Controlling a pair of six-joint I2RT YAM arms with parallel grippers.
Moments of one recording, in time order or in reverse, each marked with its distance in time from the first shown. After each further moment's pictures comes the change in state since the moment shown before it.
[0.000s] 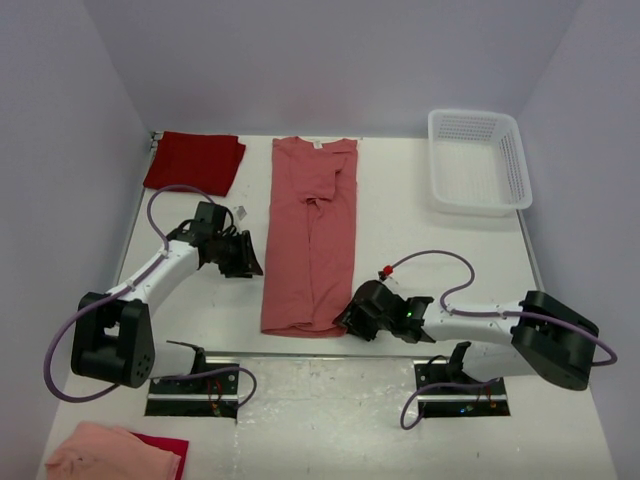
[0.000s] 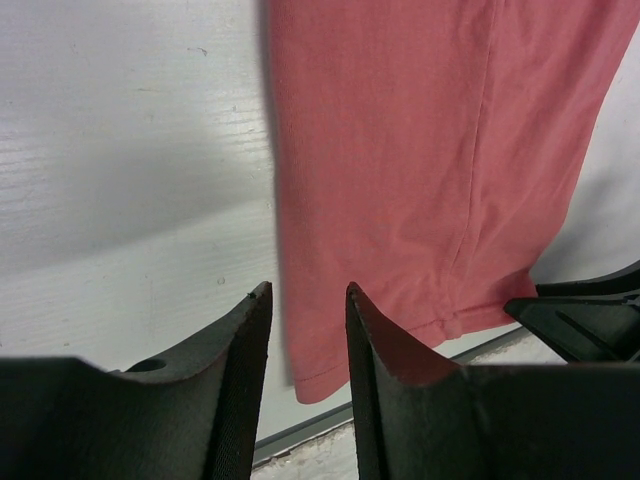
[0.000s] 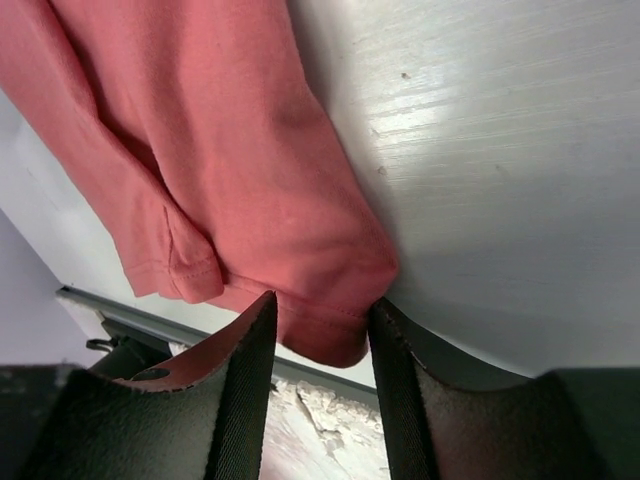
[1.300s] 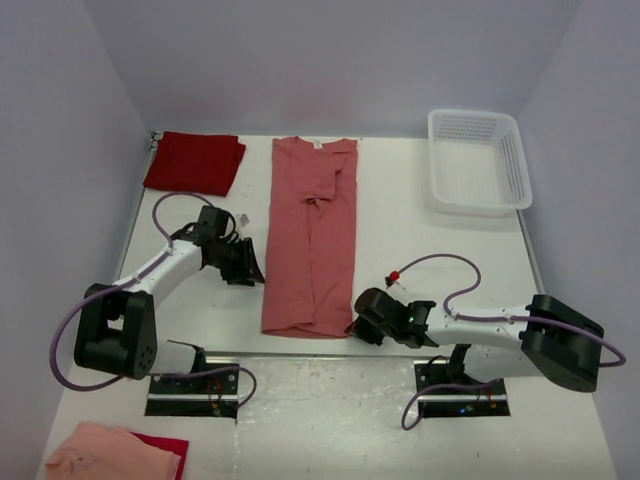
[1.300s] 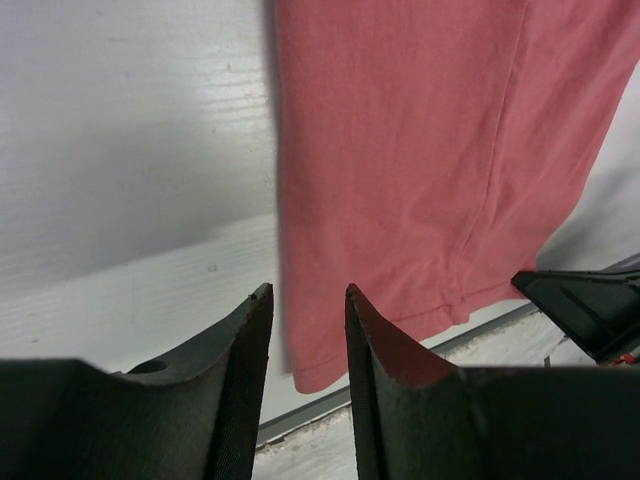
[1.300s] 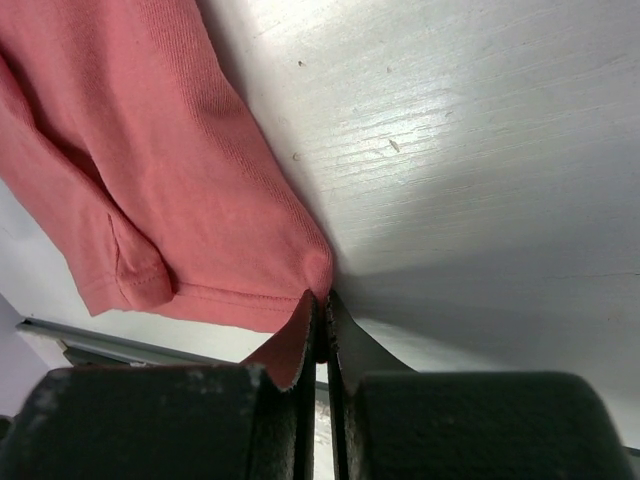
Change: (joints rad) left arm 0.000 0.042 -0.016 -0.013 0.026 -0.002; right arm 0.059 -0.051 -0.014 -0.128 0.093 0.066
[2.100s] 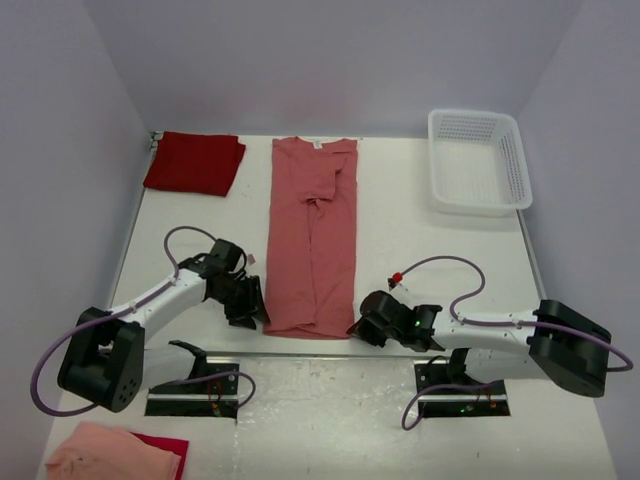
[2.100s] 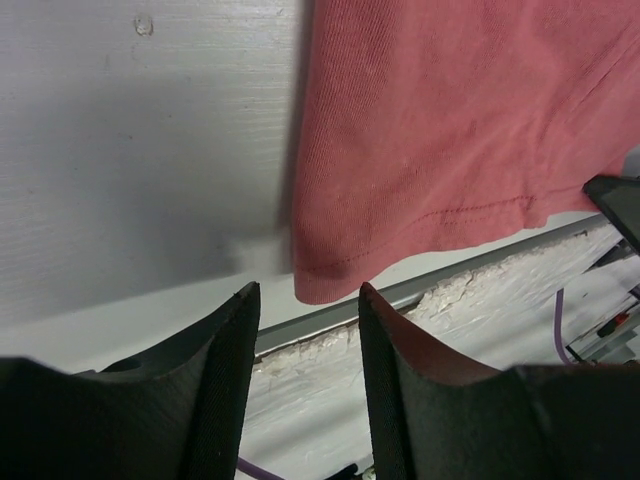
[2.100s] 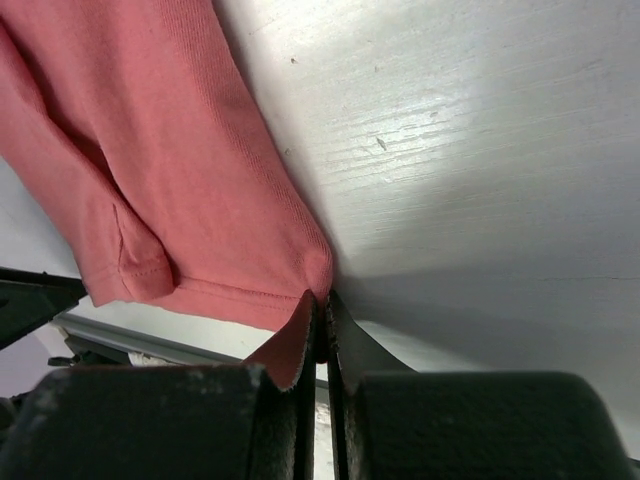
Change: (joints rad) left arm -0.162 -0.153 -0.222 -0.100 0.028 -0.182; right arm 0.003 -0.044 -0.044 0.036 0.004 -0.023
